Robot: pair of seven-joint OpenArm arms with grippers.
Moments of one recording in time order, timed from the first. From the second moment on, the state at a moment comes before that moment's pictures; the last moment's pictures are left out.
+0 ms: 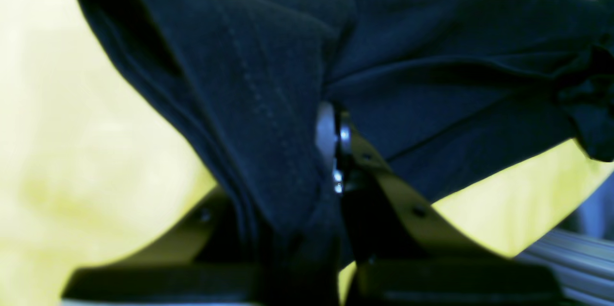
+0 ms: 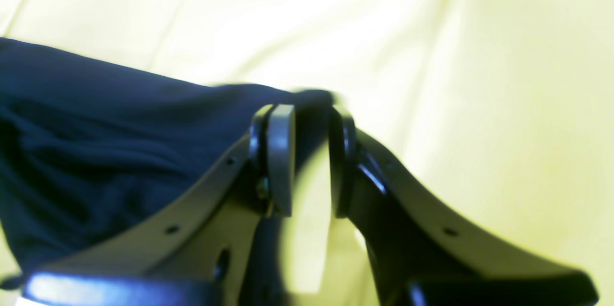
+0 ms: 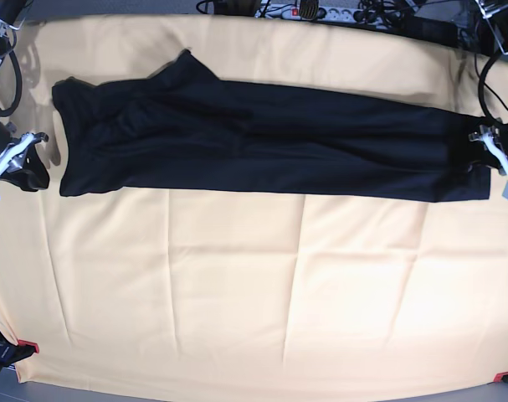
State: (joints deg) left arm 3.6 -38.8 -32.0 80.6 -69.8 -39.2 78.7; right arm -10.1 26.0 39.7 99.4 51.7 39.6 -63.0
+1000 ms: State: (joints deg) left arm 3.3 -22.6 -28.5 95.2 -87.4 -40.7 81.4; right arm -12.2 21.8 47.0 99.4 51.7 39.1 -63.3
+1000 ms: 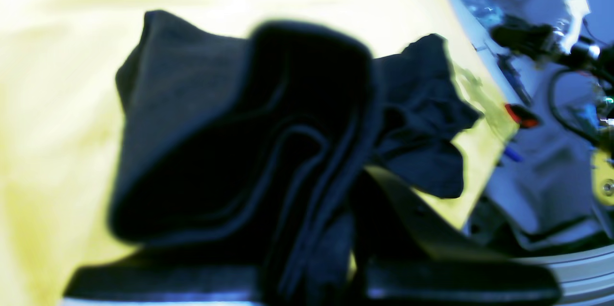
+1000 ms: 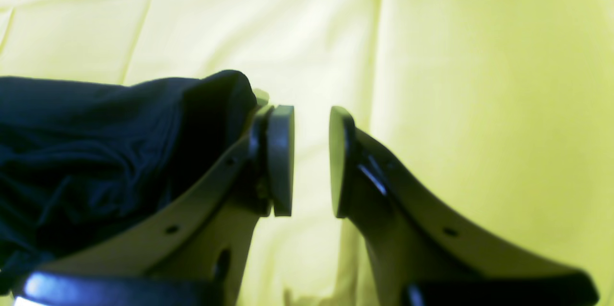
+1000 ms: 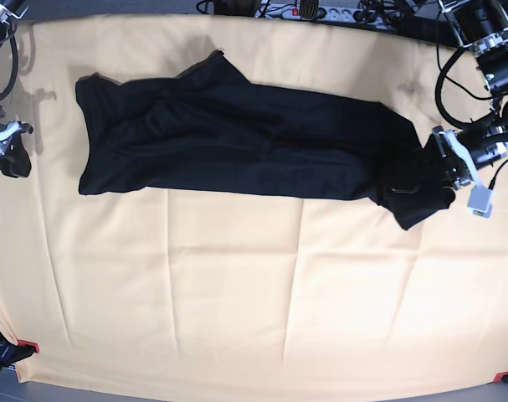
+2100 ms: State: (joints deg) left arm 3.4 -10.4 -16.6 99.4 -87.0 -41.6 81.7; right arm -12.2 21.6 47.0 99.4 51.7 39.4 -63.3
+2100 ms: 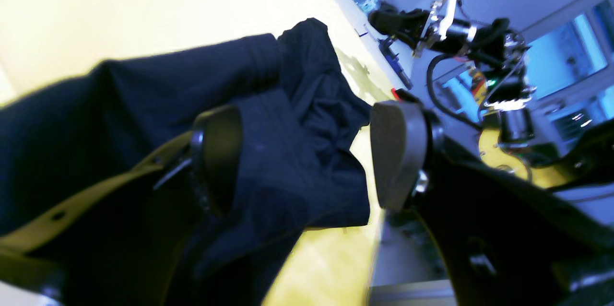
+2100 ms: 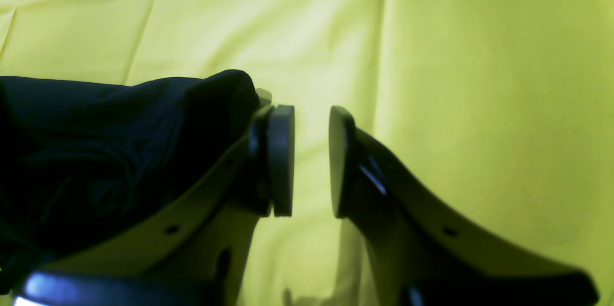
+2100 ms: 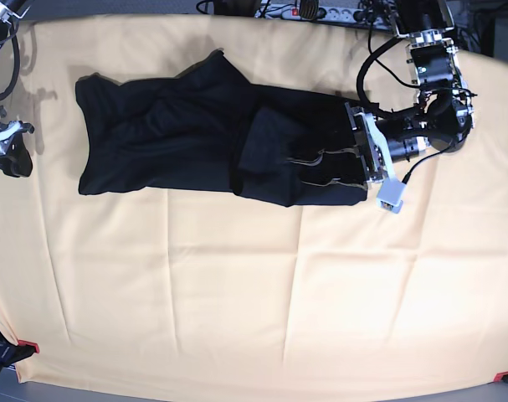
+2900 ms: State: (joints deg) left arm 12.0 -11.2 -11.4 98.0 -67.6 -45.7 72.5; right arm -12.2 21.6 47.0 99.4 67.7 40.7 -70.8
